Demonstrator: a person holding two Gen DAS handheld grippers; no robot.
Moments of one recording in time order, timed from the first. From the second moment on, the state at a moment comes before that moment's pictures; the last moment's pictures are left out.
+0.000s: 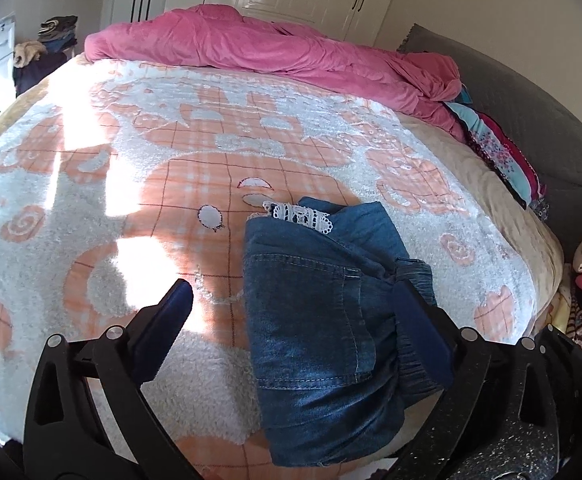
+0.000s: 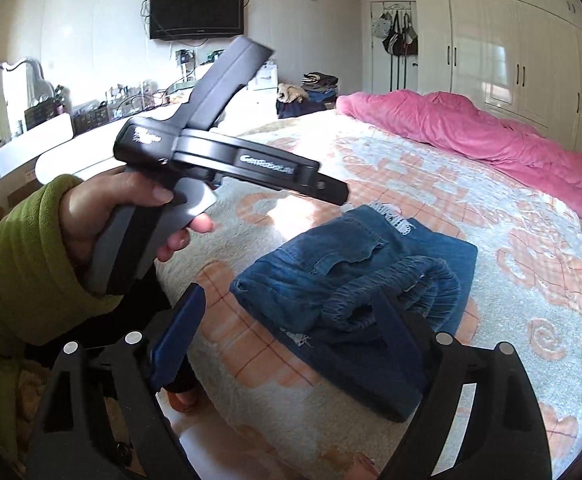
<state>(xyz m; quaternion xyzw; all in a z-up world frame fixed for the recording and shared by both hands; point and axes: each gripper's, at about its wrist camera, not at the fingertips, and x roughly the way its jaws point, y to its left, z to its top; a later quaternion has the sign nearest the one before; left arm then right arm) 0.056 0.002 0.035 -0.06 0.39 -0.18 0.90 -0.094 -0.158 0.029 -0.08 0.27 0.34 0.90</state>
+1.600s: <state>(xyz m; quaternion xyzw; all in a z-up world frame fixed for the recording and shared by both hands) 0.068 -0.002 -0.035 -0.10 0.45 -0.18 0.87 0.025 -0.244 -0.042 0.13 0.45 0.19 0.86</state>
